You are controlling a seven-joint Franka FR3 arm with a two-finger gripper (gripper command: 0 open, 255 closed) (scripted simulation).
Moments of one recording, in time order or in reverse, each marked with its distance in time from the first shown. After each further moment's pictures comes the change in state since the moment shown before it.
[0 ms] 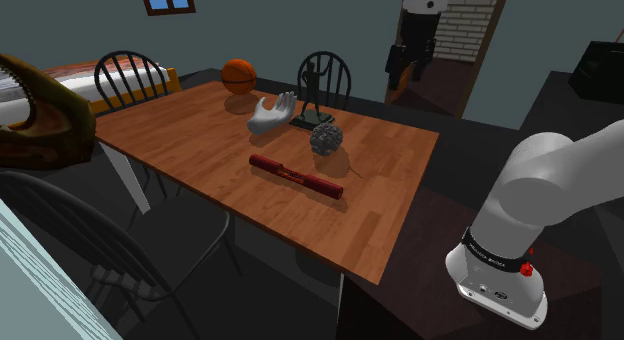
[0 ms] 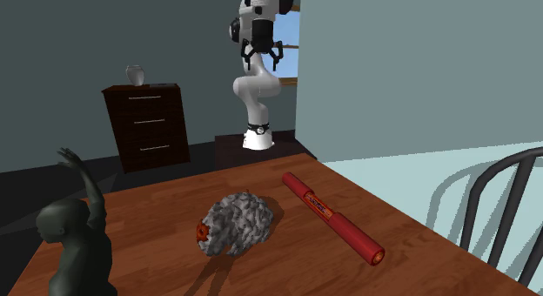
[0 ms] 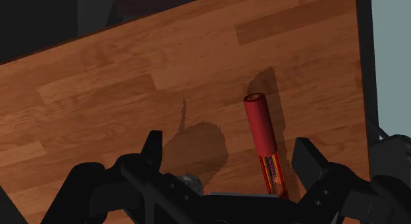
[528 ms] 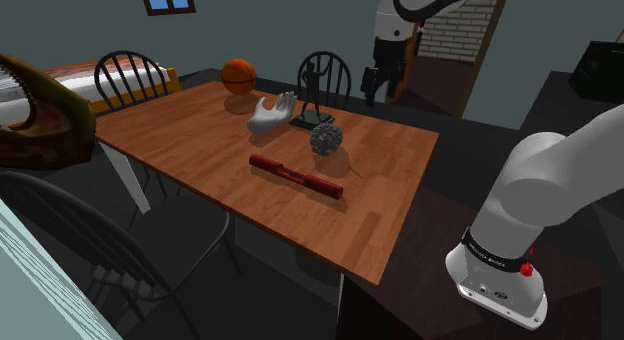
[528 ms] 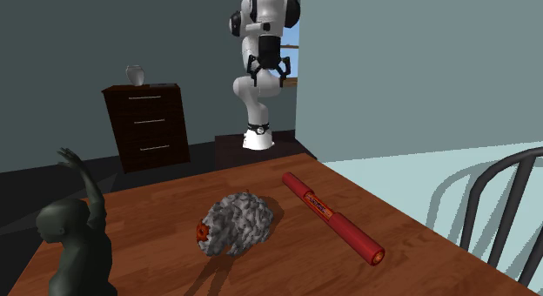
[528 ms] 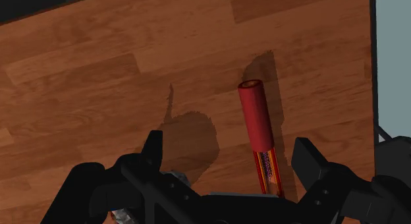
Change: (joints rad) arm 0.025 0.169 0.000 -0.029 0.009 0.190 -0.002
